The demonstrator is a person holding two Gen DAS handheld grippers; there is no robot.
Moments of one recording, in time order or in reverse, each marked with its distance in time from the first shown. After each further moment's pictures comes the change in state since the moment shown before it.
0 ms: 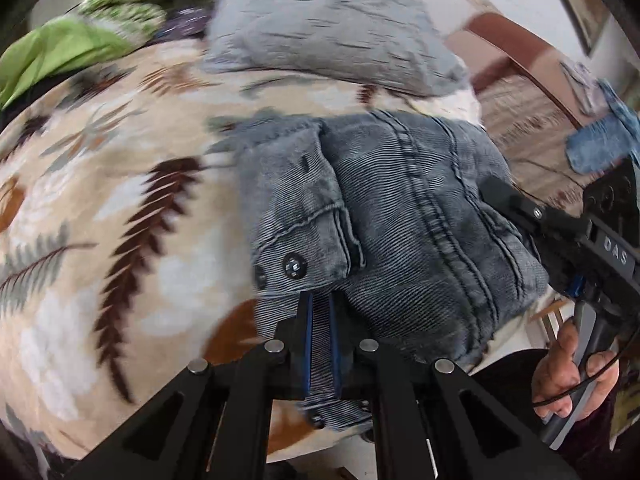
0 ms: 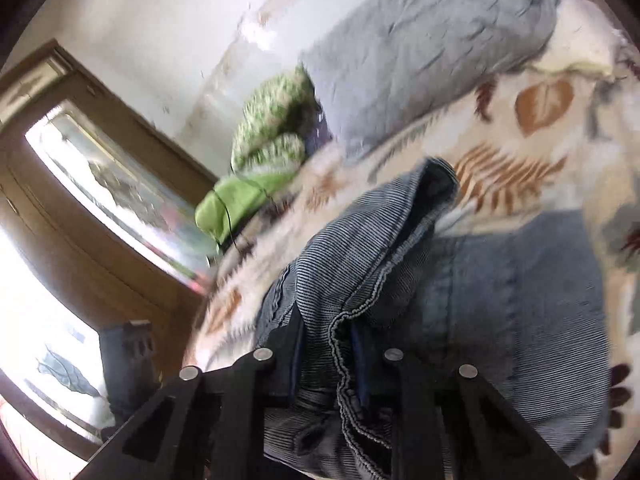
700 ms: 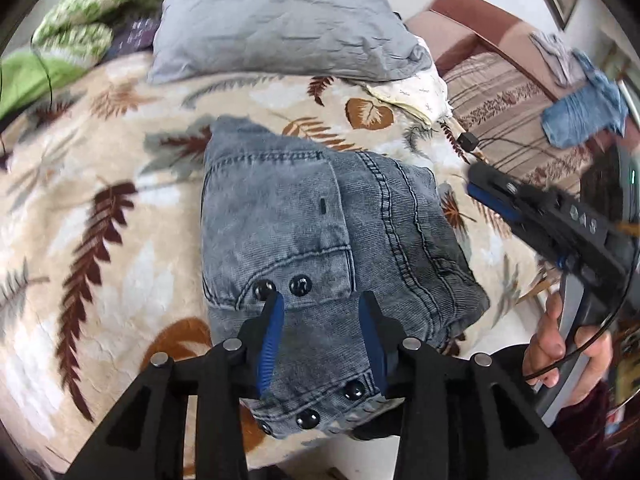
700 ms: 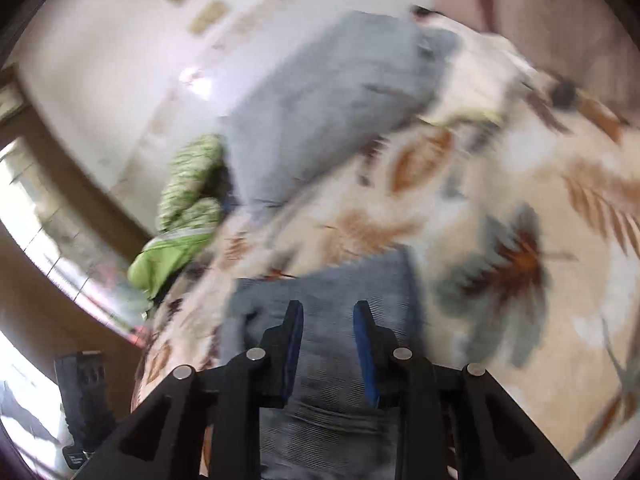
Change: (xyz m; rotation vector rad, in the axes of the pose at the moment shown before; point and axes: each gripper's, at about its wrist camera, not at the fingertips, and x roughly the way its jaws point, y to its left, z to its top) left arm 0.013 -0.039 0.017 0.083 0.016 -0.027; right arm -0.057 -0.029 0.028 -0.016 -0.124 -0.233
